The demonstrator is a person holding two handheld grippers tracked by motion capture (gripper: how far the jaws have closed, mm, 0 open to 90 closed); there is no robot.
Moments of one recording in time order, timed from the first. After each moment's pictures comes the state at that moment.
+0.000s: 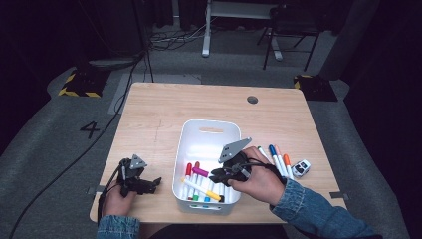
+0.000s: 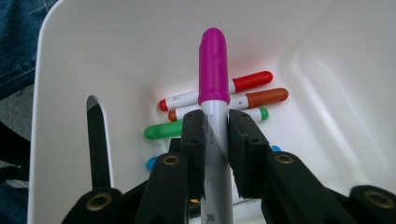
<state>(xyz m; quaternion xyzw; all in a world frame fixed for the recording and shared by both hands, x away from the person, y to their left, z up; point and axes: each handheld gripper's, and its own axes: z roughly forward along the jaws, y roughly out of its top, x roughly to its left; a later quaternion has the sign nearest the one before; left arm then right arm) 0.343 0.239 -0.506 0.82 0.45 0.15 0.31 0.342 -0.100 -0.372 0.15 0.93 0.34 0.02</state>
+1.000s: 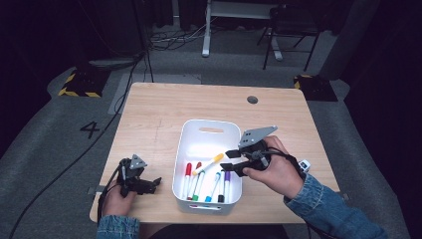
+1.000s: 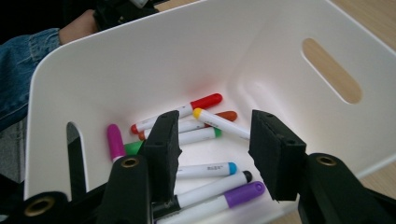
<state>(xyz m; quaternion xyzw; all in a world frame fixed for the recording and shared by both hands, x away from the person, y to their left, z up) 0.343 0.239 -0.506 0.82 0.45 0.15 0.31 0.357 -0.140 -0.342 0.19 0.90 0.39 0.06</state>
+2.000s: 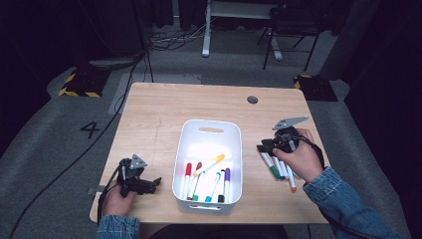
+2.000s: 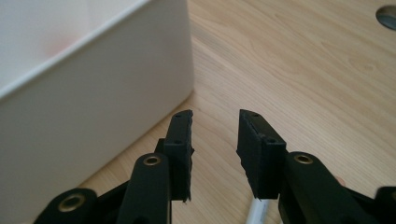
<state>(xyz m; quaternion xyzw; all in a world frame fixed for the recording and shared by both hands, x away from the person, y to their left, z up) 0.343 0.239 -0.506 0.82 0.45 0.15 0.31 0.417 -0.235 -0.379 0.34 0.87 0.34 0.11</state>
